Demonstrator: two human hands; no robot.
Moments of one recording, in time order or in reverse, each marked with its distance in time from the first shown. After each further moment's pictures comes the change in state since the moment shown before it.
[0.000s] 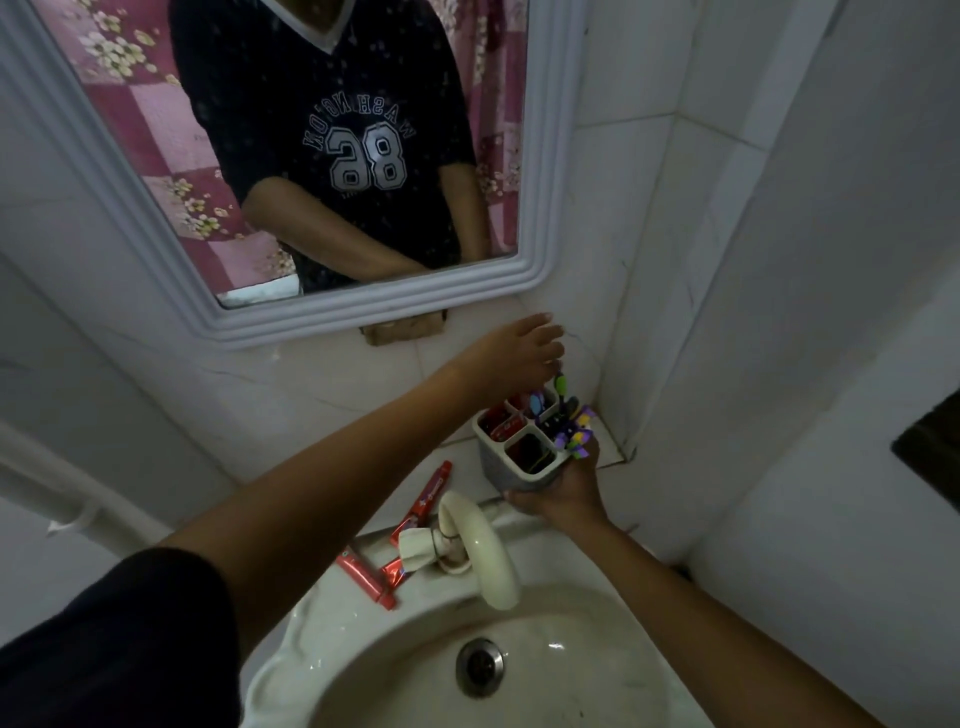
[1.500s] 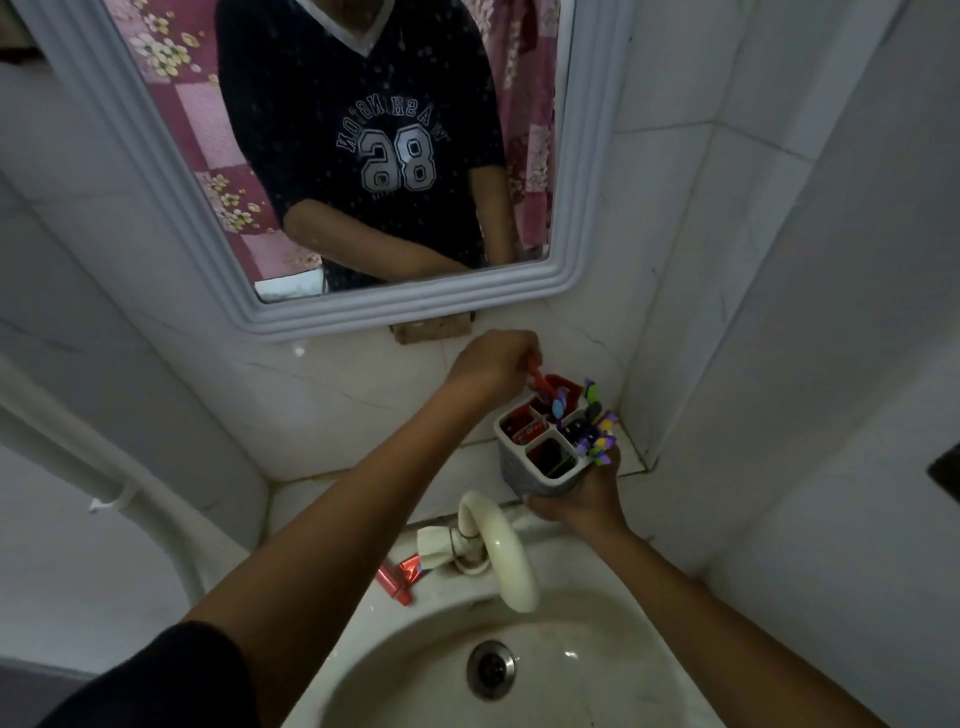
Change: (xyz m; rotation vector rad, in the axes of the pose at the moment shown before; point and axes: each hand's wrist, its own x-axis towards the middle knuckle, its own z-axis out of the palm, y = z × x) left_hand -0.033 0.003 0.003 -1.088 0.082 -0.820; right_hand -0.005 0.002 -0.001 -0.084 0.066 0.034
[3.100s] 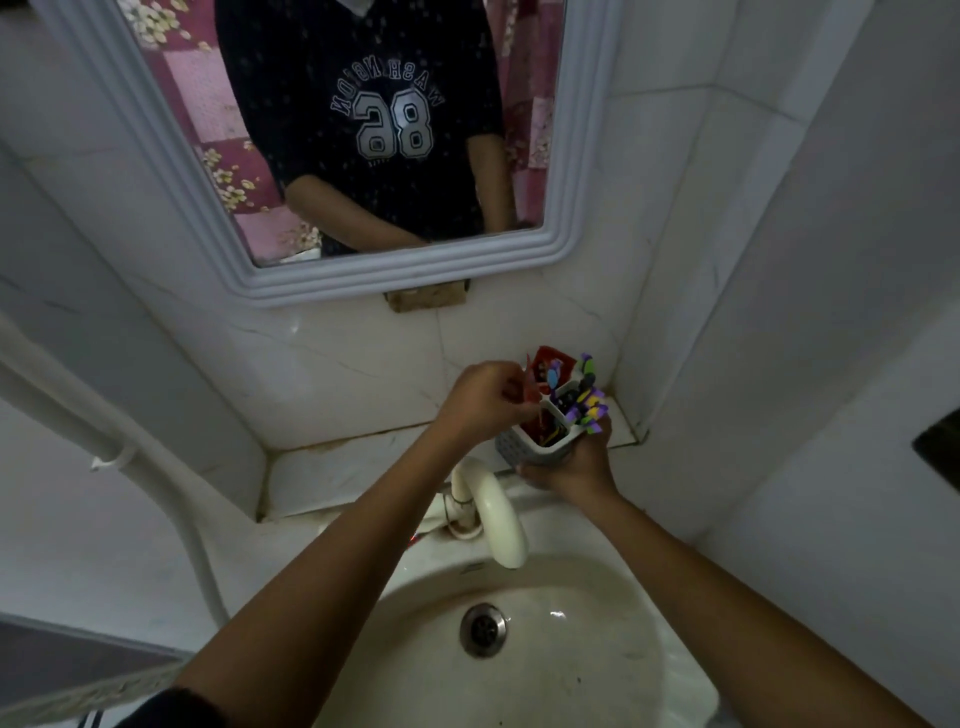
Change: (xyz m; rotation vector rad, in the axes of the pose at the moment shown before) left_hand -0.062 0.000 0.036 -0.232 0.007 -0.072; right_hand -0.006 -0.007 -0.002 -0.250 -0.044 -0.087
